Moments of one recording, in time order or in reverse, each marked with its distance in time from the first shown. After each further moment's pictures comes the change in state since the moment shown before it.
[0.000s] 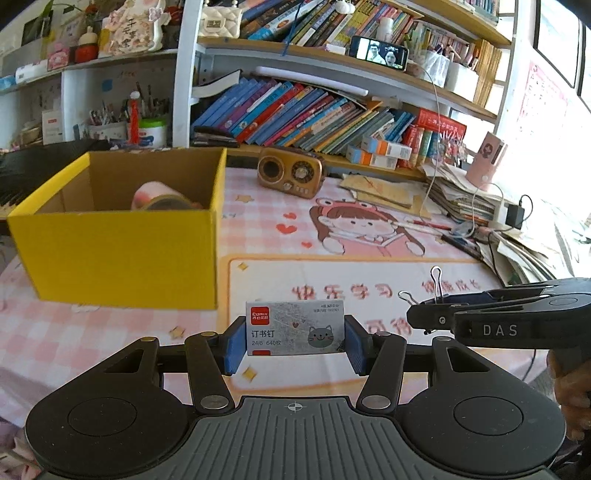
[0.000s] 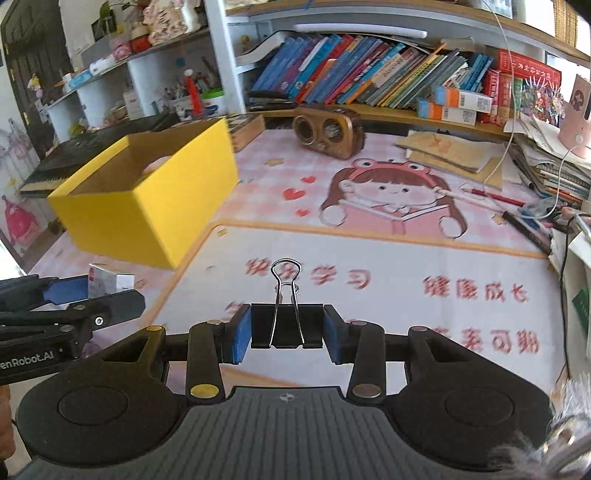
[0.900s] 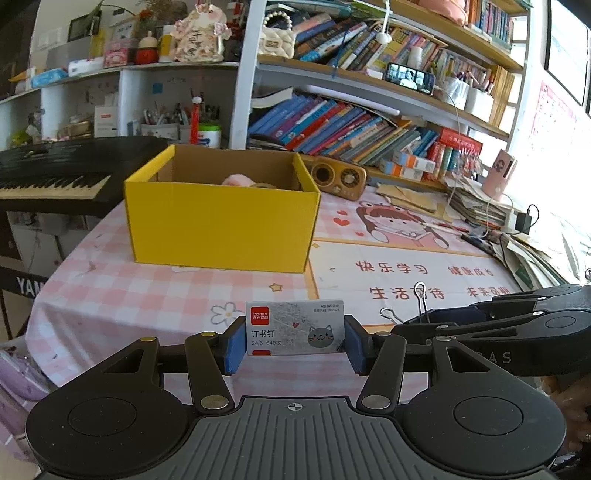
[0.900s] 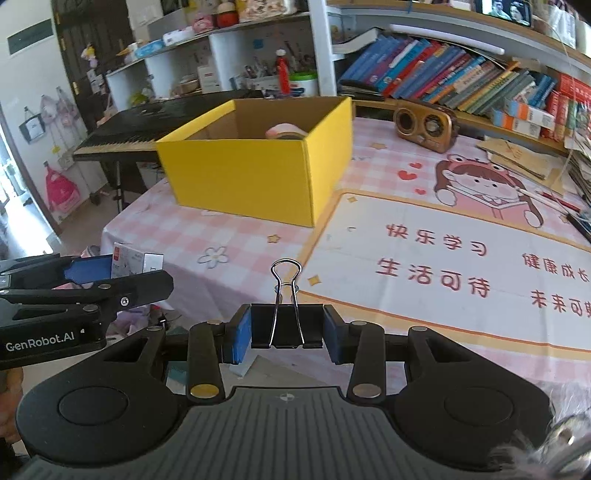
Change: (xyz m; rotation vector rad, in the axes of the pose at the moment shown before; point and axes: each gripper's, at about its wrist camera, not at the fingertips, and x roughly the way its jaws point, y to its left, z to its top) left arm -0.091 0.073 -0.046 -0.042 -0.051 0.052; right arm -0.019 0.128 -0.040 -0.108 0.019 0.109
